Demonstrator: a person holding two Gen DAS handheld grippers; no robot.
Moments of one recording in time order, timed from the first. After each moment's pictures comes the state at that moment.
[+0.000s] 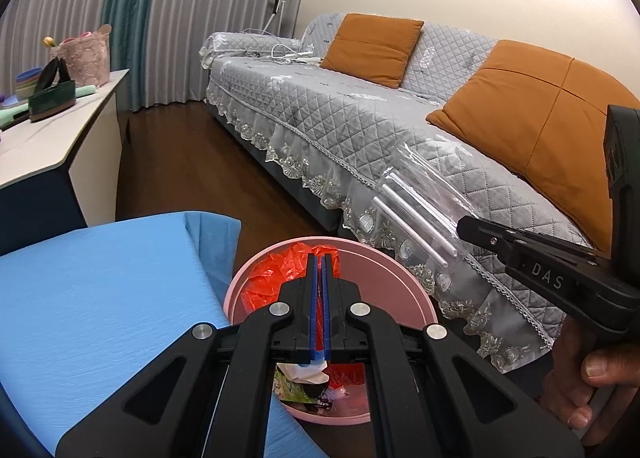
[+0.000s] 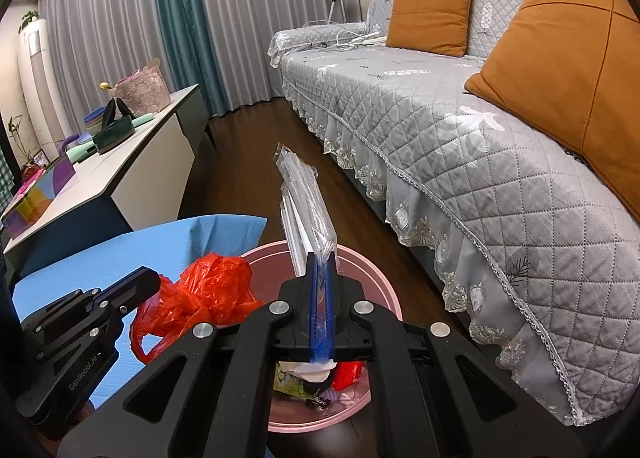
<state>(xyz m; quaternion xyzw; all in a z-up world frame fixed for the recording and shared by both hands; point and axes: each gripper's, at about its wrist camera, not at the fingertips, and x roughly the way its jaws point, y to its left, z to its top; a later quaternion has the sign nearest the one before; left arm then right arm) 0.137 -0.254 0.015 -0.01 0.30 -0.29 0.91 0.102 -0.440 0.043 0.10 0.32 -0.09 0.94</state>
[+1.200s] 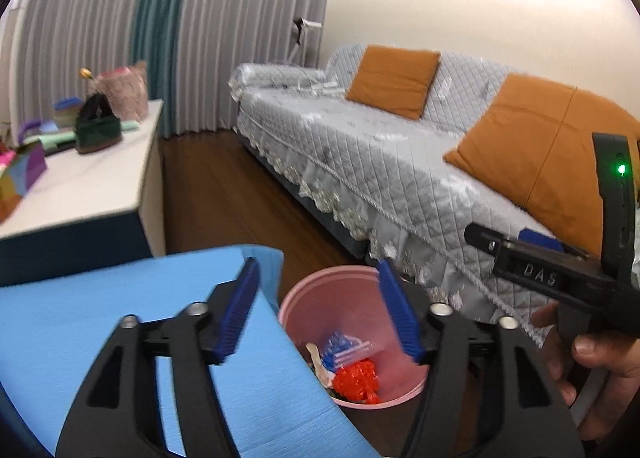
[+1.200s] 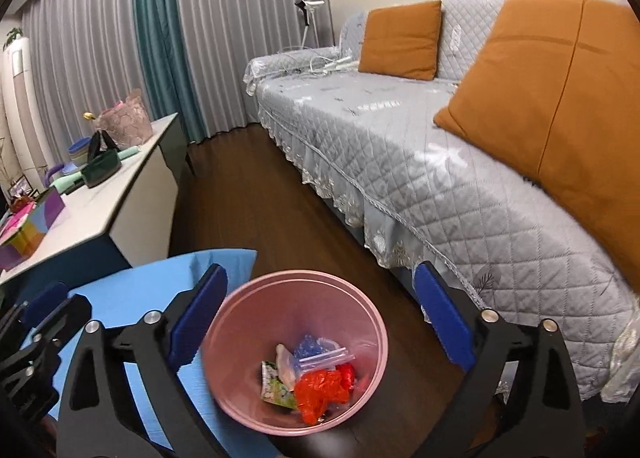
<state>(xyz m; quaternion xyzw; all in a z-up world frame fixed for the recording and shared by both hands) 0.101 -0.204 0.088 -0.01 0.25 -0.23 0.94 0.081 -0.423 0.103 0.11 0.28 -0.14 0.94</state>
